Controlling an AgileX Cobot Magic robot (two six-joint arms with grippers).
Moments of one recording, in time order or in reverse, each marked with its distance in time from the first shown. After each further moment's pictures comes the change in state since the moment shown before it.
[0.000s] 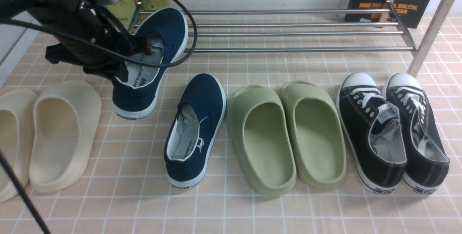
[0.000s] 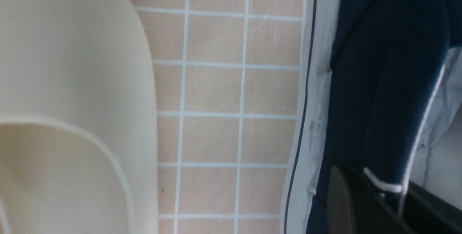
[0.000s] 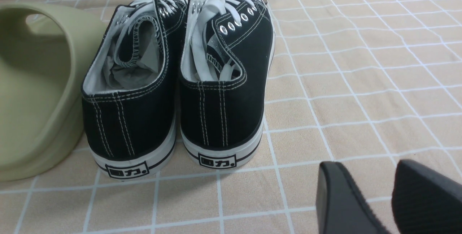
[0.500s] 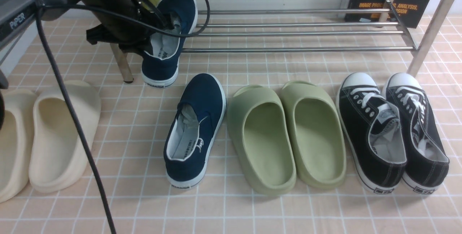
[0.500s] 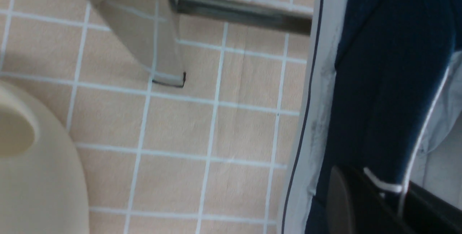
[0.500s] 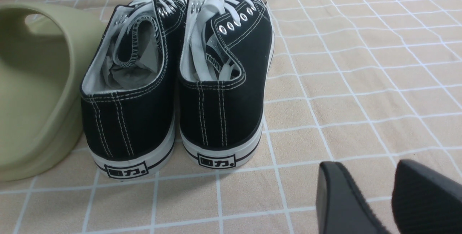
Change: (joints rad) right arm 0.000 0.000 0.000 0.000 0.000 0.000; left arm 0.000 0.317 -0.371 -0.004 -0.055 -0.107
